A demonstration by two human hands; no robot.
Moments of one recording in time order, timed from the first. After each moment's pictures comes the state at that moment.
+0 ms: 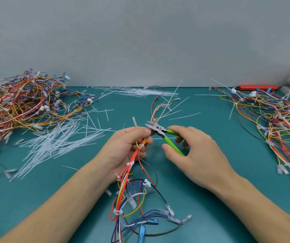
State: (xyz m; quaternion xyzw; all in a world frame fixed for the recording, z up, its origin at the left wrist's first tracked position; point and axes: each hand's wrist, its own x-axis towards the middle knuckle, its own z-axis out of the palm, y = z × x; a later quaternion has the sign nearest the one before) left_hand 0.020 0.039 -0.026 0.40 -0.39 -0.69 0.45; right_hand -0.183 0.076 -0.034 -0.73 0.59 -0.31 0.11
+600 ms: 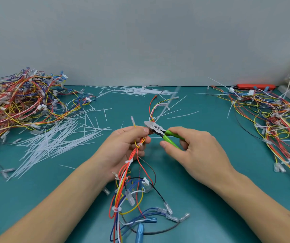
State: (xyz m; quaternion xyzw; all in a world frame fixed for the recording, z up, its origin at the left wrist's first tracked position) left_hand 0.021 0.039 -0.028 0.40 -0.40 -0.70 0.44; right_hand -0.186 0.074 -0.030 -0.73 0.60 -0.31 0.11
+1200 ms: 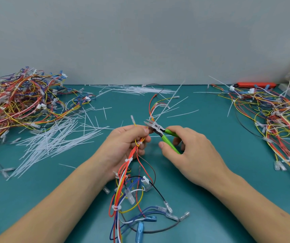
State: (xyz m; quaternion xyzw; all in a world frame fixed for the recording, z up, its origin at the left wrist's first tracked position) left_hand 0.020 0.035 -0.032 0.40 -0.40 -0.69 0.45; right_hand -0.181 0.073 -0.041 -0.73 0.60 -0.30 0.13
